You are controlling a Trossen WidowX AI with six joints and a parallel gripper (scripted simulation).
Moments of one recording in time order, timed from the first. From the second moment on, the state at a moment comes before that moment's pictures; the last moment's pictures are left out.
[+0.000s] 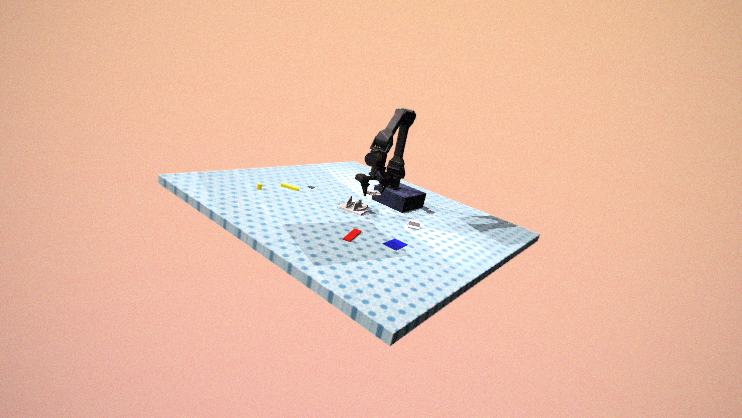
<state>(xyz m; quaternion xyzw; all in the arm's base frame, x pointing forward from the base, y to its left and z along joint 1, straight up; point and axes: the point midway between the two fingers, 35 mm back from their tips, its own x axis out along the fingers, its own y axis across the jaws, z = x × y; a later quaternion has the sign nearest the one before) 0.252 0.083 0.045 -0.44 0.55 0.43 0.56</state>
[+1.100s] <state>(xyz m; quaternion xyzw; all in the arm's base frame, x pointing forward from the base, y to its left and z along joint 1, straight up) 0.245 0.015 0.043 -0.17 0.68 0.17 0.69</state>
